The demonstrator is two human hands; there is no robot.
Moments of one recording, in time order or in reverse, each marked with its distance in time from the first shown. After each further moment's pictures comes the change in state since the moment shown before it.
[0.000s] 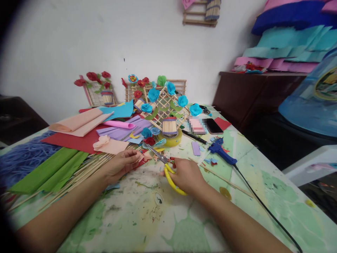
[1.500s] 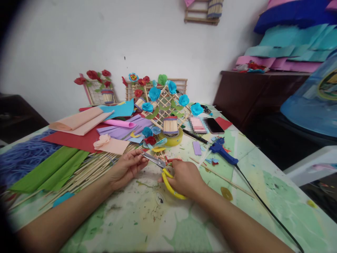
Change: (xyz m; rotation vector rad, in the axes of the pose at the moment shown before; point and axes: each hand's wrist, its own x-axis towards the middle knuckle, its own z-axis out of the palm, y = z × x) left_hand -0.001 -0.017 0.011 -0.333 -0.075 0.097; right_hand -0.003 -0.004 0.007 -0.075 -0.004 -0.109
